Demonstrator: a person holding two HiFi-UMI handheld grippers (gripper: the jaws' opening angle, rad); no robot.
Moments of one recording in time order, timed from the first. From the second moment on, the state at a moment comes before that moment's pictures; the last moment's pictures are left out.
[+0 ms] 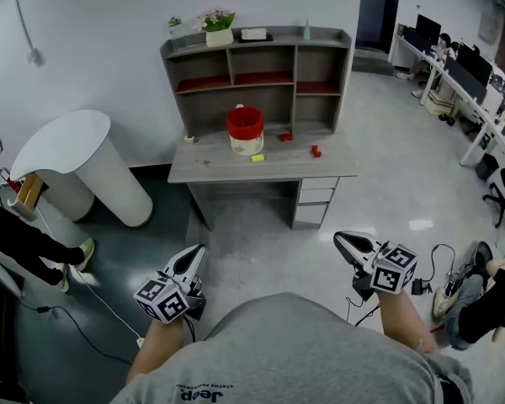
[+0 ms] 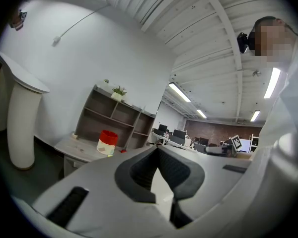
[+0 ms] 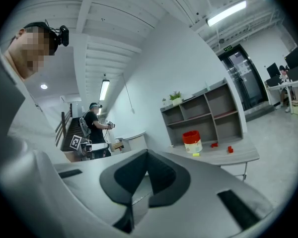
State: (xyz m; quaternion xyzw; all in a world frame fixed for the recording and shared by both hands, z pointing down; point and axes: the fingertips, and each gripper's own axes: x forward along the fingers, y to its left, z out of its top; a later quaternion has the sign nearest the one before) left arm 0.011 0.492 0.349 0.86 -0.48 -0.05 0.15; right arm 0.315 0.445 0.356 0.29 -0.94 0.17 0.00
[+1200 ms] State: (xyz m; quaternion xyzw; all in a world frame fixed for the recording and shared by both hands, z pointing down) left arm -0.093 0.142 0.369 0.92 -0.36 -0.03 0.18; right arm 0.190 0.135 0.374 0.38 -0.91 0.19 0.02
